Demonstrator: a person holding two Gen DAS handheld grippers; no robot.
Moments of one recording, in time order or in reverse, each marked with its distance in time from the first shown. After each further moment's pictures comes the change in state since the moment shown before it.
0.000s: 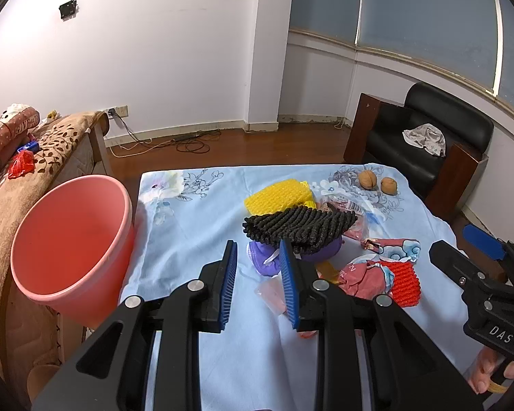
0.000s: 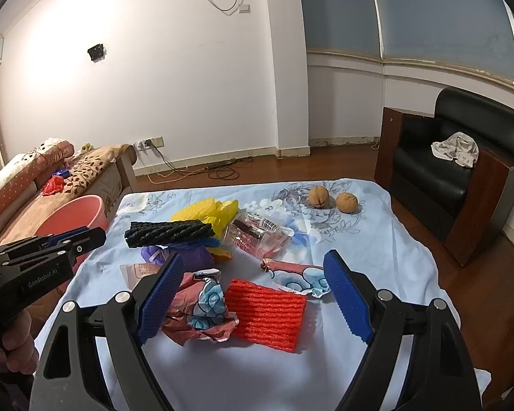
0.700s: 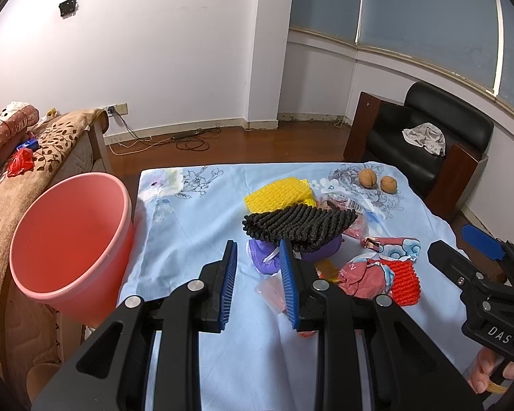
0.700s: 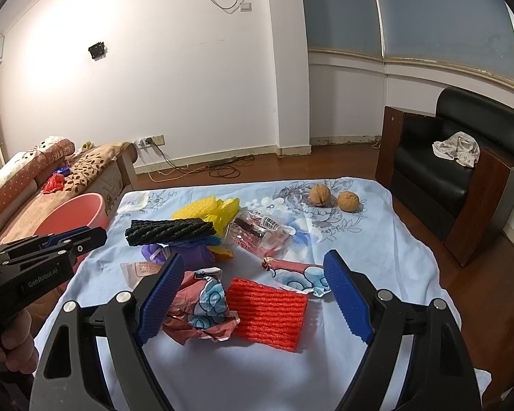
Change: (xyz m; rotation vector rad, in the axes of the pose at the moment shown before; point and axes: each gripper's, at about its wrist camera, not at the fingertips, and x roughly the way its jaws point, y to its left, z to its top) left arm 0.001 0.001 -0.002 -0.003 0.007 -0.002; right arm 0.001 0.002 -0.002 -0.001 0.007 0.000
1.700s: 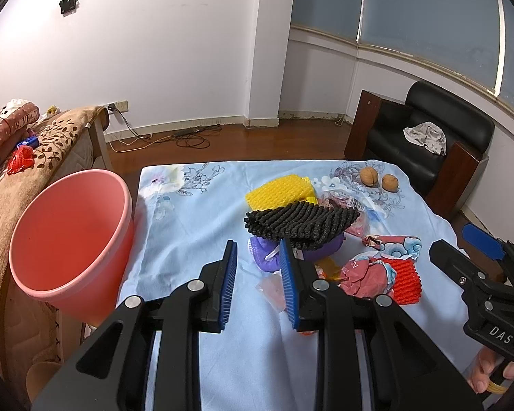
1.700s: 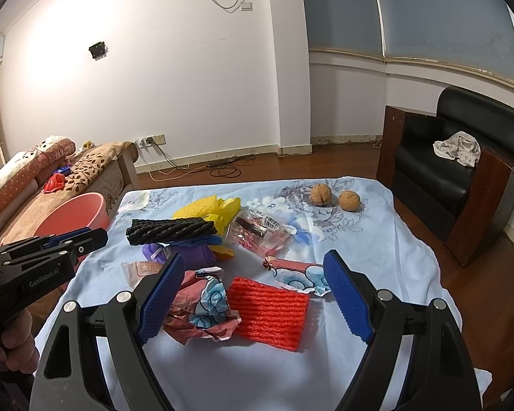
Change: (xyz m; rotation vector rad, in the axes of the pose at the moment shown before) left arm 0.004 0.000 -0.004 -0.006 0.008 0.001; right arm 0.000 0.002 0.000 0.001 0.004 0.001
